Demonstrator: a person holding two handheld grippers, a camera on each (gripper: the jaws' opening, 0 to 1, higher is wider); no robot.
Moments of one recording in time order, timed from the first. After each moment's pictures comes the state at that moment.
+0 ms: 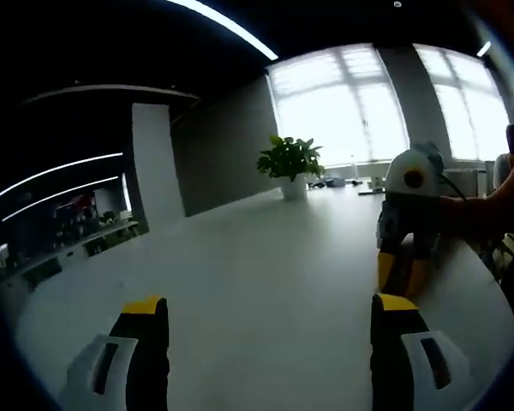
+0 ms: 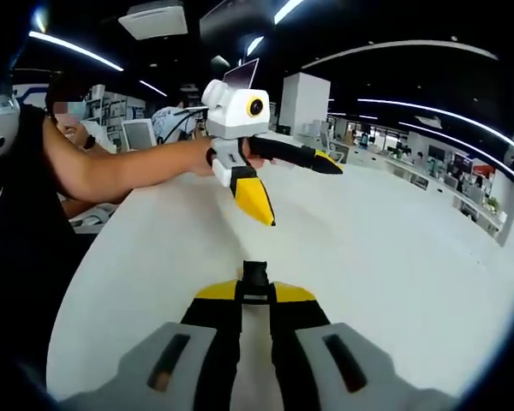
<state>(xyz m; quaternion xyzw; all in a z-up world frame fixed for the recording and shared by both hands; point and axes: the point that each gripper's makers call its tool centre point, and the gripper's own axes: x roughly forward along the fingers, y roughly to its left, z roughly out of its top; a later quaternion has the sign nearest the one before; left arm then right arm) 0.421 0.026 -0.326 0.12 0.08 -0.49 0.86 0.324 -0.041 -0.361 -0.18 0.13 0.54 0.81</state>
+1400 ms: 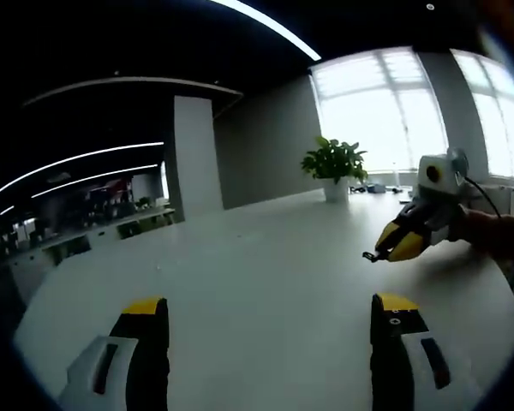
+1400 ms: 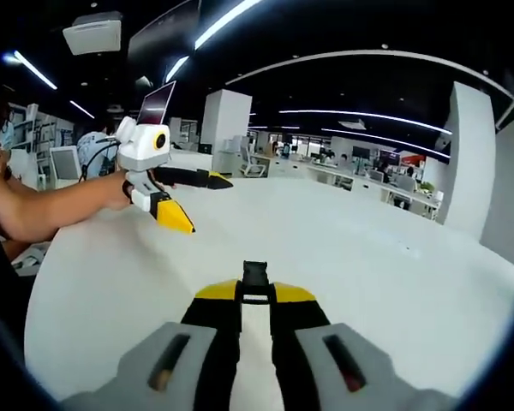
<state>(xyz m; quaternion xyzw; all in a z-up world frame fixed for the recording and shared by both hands) 0.440 0.047 -0.323 0.08 0.09 -0.41 0.90 0.384 -0.086 -0.328 -0.13 0.10 0.38 0.91</state>
